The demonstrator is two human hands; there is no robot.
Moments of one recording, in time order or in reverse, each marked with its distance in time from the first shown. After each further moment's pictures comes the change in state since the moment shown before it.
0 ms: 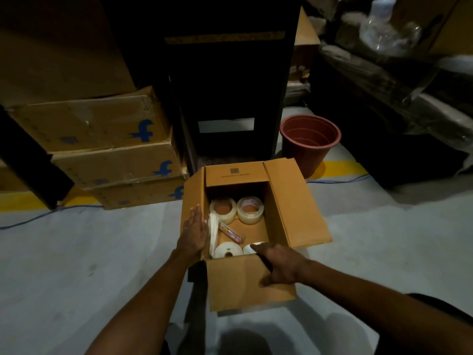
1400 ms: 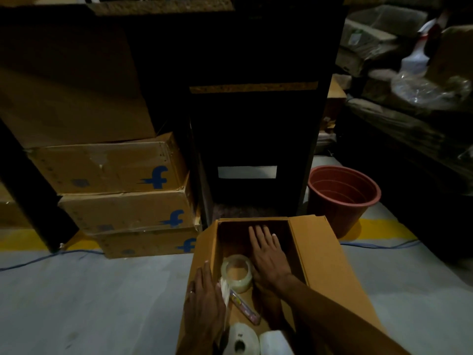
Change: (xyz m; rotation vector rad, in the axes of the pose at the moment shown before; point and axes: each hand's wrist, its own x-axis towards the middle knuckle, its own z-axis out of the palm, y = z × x) left_hand 0.029 0.031 0.026 0.165 0.179 -0.250; right_hand 0.193 0.035 -0.058 -0.275 0.472 0.160
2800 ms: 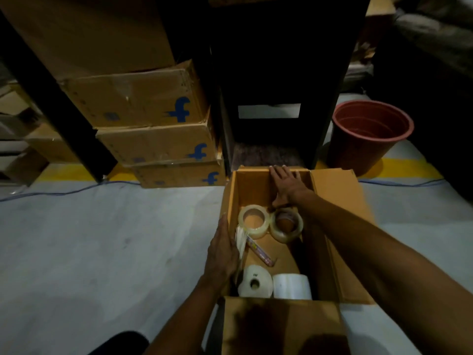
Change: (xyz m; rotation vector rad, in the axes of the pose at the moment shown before) left_hand -0.095 -0.039 -0.015 -0.370 -0.043 0.178; right_hand 0.009 0.011 -0.005 0.057 -0.314 0.004
